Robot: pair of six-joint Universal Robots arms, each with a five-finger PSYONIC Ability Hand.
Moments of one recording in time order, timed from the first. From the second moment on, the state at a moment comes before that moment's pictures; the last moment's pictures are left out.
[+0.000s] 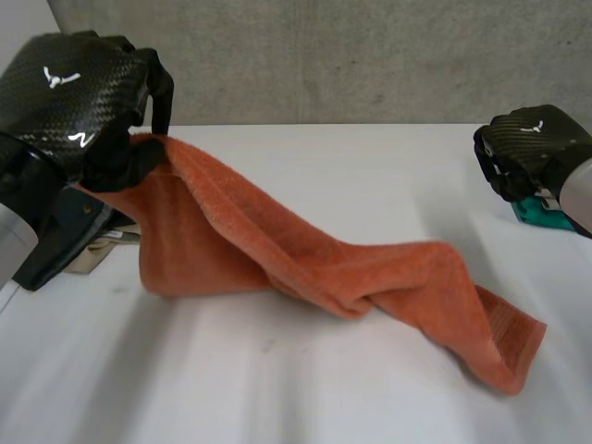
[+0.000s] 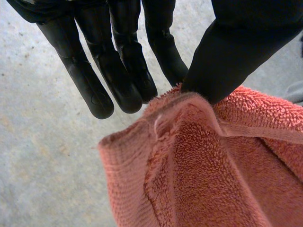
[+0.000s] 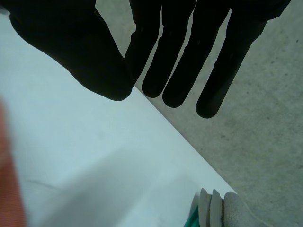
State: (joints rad) left arm 4.30 -1.28 -1.68 3.13 -1.42 3.38; right arm 1.71 -1.39 1.43 0.15 1.26 2.64; left_hand 1.15 1.20 1.19 1.20 0.96; right_hand 1.13 1.18 1.19 1.20 1.01
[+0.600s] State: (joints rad) left arm 4.30 -1.40 -1.67 3.14 -1.42 3.36; right arm 1.86 -1.34 1.80 0.11 1.33 2.78; left_hand 1.15 1.20 1.19 1.20 0.96; right_hand 0.28 0.26 0.26 0.26 0.07
